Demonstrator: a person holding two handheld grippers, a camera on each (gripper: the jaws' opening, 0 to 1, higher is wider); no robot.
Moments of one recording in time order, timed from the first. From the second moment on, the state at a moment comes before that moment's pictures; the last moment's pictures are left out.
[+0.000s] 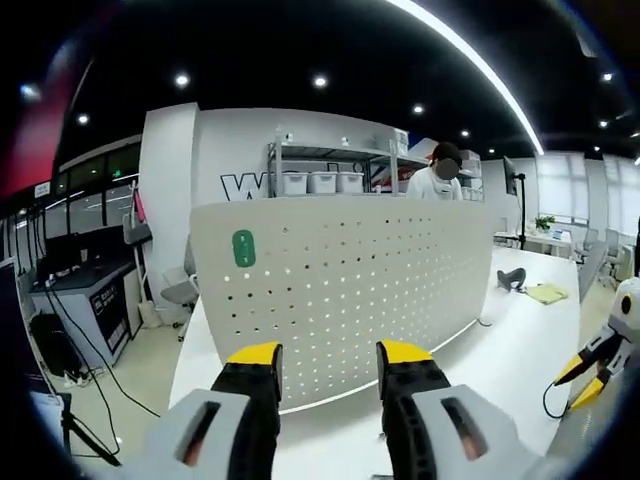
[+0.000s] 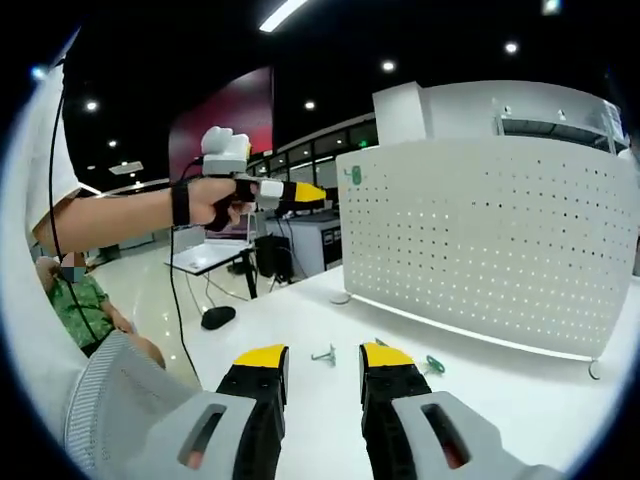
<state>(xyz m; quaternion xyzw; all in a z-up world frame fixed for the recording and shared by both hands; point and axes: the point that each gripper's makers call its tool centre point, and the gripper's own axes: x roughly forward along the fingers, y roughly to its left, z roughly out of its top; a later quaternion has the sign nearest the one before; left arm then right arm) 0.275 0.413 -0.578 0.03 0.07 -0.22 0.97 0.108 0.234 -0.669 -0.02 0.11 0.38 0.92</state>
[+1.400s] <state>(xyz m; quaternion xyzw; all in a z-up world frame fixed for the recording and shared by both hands) 0.152 0.404 -0.633 0.01 0.10 -0.31 0.95 0.116 0.261 -0.679 -0.06 0.15 0.41 0.90</state>
